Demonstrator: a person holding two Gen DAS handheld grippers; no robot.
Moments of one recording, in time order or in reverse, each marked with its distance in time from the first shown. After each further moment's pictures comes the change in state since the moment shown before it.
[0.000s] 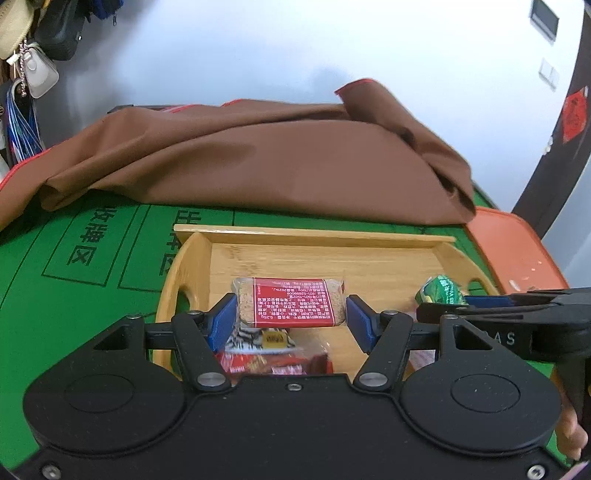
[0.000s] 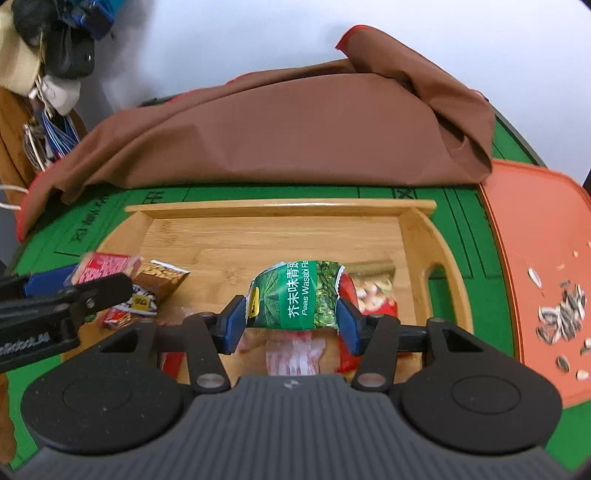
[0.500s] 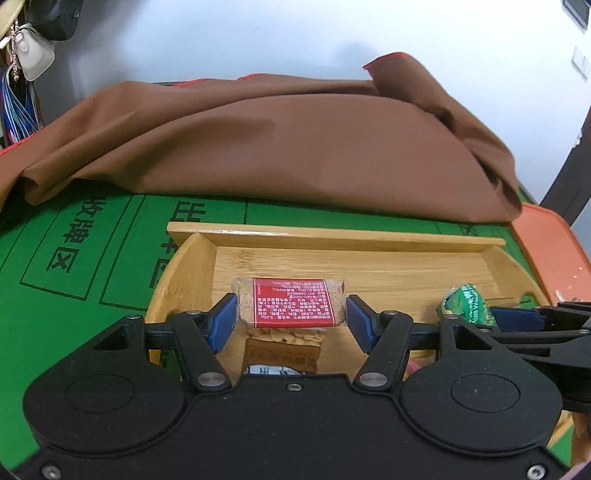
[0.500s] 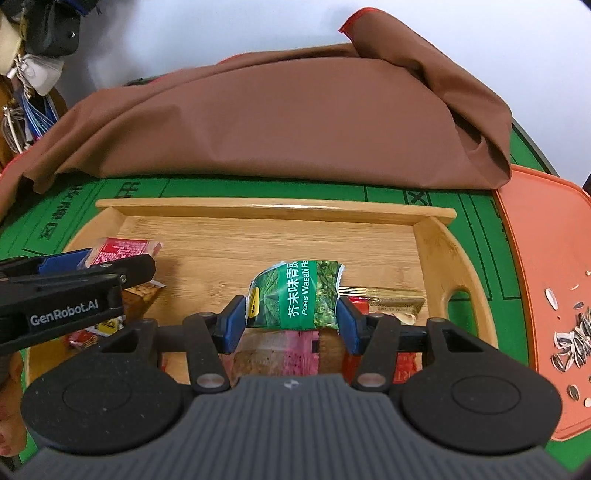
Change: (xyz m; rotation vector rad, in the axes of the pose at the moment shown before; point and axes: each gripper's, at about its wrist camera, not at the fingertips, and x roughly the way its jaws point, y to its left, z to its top) left arm 0.070 0.007 0.013 -0.015 0.057 0.069; right arm 0.049 0.006 0.016 -0.024 0.054 -0.050
